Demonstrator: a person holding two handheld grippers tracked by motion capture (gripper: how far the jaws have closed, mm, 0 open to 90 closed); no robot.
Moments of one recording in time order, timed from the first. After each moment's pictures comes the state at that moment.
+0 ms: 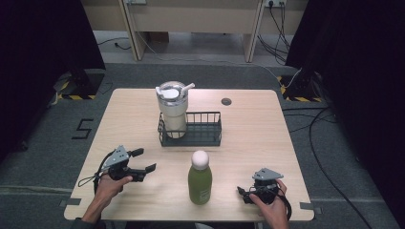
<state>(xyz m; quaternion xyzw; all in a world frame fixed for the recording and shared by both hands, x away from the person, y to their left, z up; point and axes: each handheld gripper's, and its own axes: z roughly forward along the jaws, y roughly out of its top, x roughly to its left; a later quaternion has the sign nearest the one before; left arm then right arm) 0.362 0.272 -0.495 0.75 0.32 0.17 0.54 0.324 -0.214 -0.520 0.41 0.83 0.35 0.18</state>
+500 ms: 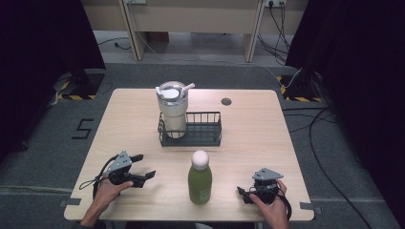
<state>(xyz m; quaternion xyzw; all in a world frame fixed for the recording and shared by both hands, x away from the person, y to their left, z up) 0.354 0.272 -0.511 0.79 0.32 0.17 0.49 0.324 -0.214 -0.520 0.40 0.83 0.35 0.18</state>
